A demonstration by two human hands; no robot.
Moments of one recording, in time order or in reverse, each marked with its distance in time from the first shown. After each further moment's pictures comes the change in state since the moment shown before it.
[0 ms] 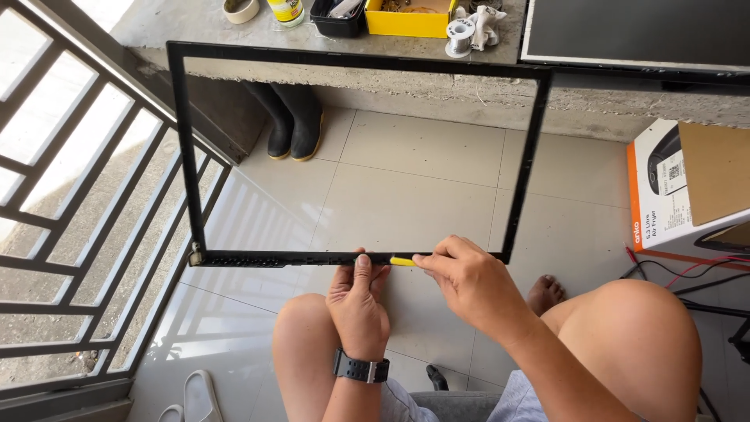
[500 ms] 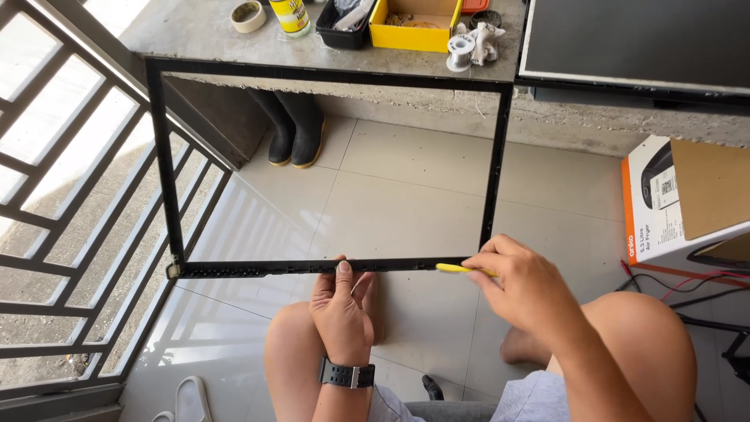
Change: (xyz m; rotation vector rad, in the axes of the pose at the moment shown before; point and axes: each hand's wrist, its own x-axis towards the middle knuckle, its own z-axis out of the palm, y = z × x) left_hand 0.011 0.015 -0.010 -0.021 0.095 0.013; right_hand -0.011 0.036 -0.045 -0.205 -0.164 0.264
